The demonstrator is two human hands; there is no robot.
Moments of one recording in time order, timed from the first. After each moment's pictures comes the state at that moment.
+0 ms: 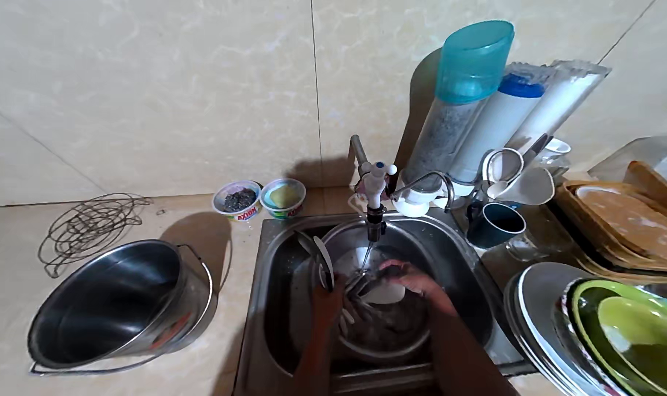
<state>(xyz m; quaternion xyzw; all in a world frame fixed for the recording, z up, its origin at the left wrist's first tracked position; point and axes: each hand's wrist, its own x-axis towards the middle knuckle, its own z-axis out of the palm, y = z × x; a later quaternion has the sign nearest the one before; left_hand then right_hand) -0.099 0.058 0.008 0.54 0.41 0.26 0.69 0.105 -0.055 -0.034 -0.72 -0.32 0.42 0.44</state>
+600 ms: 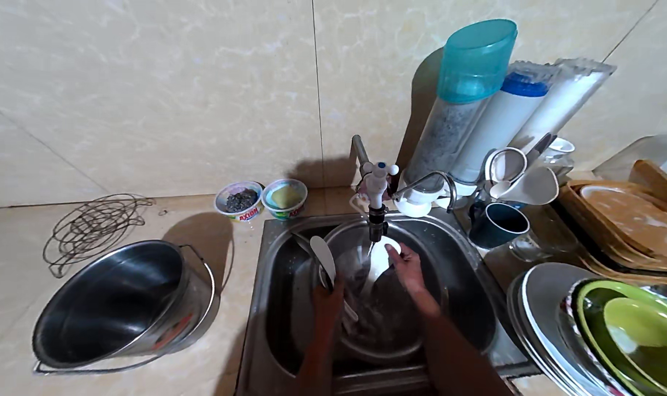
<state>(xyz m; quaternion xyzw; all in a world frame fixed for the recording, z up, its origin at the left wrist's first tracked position) -0.097 0.056 0.009 0.53 0.43 0.29 0.67 0.079 -0.020 -0.038 -0.69 -0.22 0.12 0.68</state>
